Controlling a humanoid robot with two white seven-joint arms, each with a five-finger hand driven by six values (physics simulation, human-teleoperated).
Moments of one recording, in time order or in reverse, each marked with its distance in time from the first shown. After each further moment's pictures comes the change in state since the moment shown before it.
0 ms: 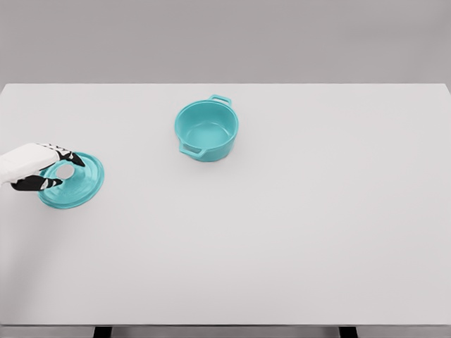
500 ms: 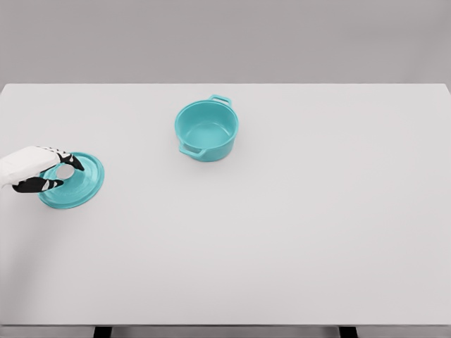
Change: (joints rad) left arm -0.003 -0.008 -0.001 0.023 -0.012 0.000 0.000; right arm 0.000 0.000 0.000 0.000 0.000 0.000 0.000
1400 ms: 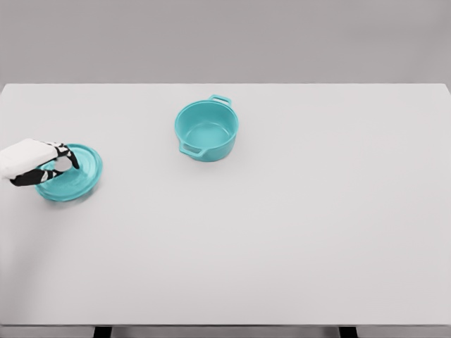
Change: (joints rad) left arm -0.017 0.008 0.005 -0.018 0.008 0.000 0.000; right arm 0.000 0.000 0.000 0.000 0.000 0.000 0.000
